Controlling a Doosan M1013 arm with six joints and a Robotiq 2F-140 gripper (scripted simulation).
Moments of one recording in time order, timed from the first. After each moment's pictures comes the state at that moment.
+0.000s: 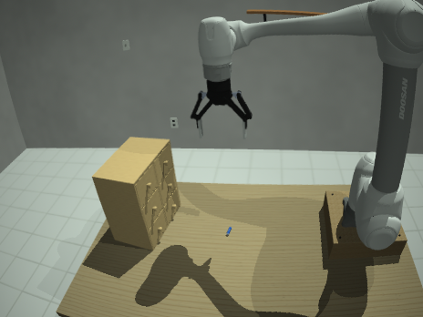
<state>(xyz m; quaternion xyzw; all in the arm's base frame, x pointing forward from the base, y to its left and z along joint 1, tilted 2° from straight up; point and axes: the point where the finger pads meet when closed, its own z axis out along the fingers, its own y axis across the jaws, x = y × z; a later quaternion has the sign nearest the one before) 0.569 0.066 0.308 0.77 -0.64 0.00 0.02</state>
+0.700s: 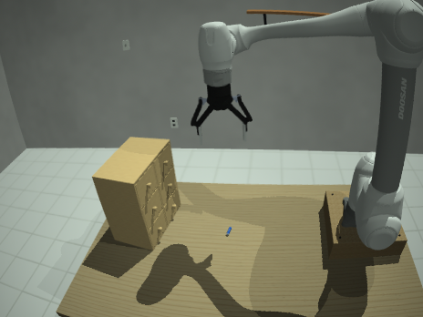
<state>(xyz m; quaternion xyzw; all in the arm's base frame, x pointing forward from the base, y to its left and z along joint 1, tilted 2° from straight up) 0.568 0.068 0.291 0.82 -0.57 0.00 0.02</state>
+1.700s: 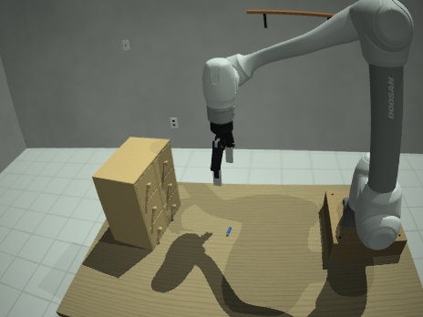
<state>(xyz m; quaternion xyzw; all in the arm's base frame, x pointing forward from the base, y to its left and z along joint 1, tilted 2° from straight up) 0.570 0.065 0.161 1.00 0.01 0.00 0.02</state>
